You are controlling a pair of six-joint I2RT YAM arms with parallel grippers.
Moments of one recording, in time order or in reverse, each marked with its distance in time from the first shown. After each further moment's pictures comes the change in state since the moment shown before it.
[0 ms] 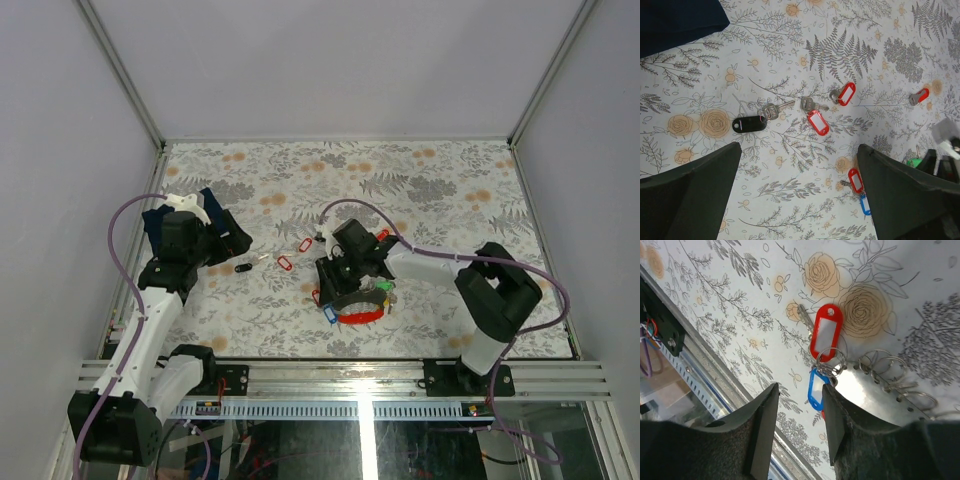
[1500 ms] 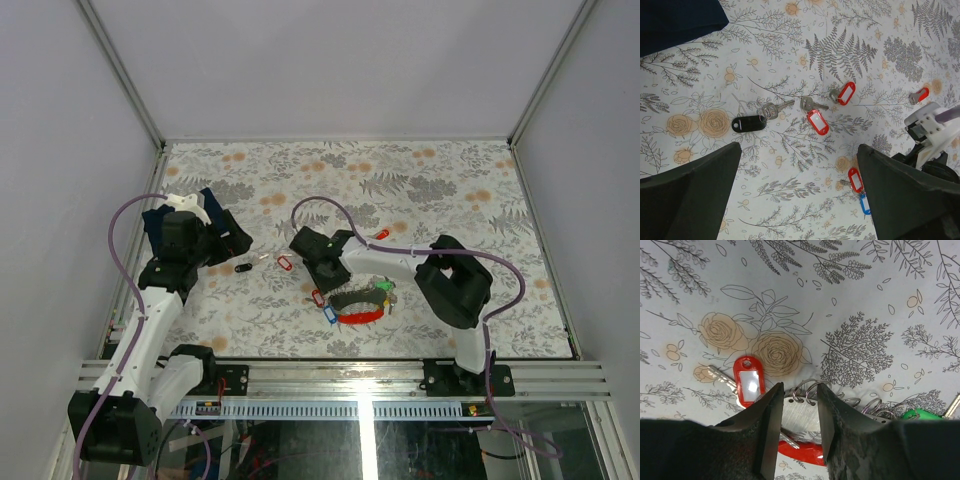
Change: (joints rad) left arm 0.000 0.003 0.000 0.000 0.003 0.000; right arm 0.168 0.217 0.373 -0.394 0.663 0.021
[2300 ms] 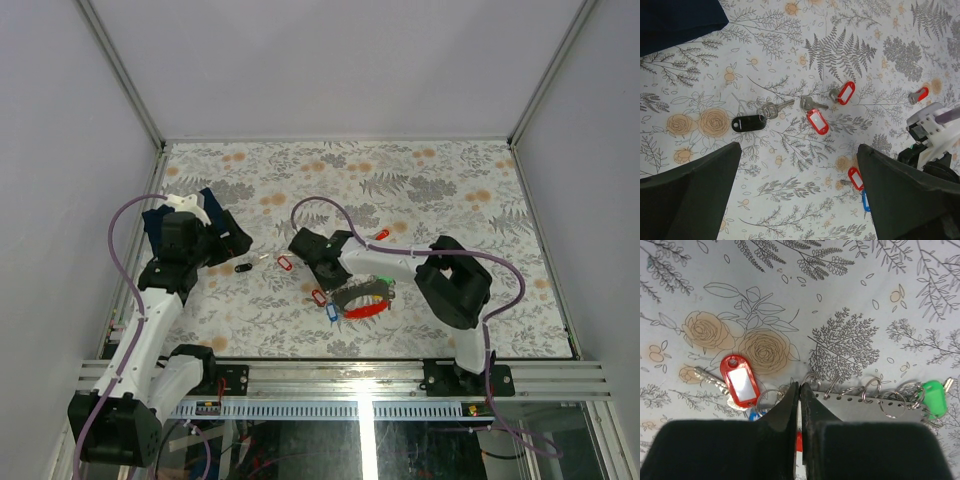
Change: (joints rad) left arm 0.000 -0.002 -0.004 0.000 0.001 0.000; right arm 0.011 0.023 0.021 -0.048 0.057 0.003
